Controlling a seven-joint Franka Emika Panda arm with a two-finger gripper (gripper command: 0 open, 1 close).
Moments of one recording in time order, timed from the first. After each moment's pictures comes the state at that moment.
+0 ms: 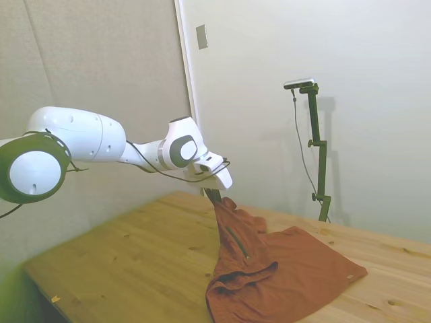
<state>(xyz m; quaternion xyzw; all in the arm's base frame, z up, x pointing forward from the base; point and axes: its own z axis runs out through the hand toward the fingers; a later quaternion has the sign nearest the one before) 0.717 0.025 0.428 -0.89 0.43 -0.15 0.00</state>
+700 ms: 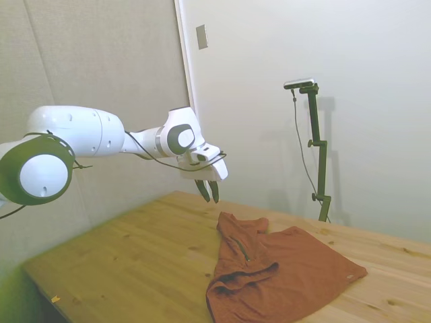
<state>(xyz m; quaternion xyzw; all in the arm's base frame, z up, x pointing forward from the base) 0.711 0.022 0.483 -0.91 0.41 -0.12 0.00</state>
